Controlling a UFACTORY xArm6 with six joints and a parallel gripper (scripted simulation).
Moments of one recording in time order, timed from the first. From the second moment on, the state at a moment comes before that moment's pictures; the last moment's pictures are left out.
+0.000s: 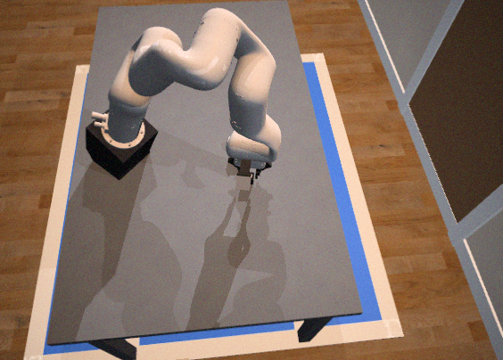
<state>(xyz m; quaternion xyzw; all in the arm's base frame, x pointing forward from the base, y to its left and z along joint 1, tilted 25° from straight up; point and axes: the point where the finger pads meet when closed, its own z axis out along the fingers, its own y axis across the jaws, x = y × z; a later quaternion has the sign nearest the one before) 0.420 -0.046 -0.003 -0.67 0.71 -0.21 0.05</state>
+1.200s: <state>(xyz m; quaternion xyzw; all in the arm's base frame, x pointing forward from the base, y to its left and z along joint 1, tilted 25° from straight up) 0.423 -0.049 -0.013 -0.67 0.71 -0.21 0.05</state>
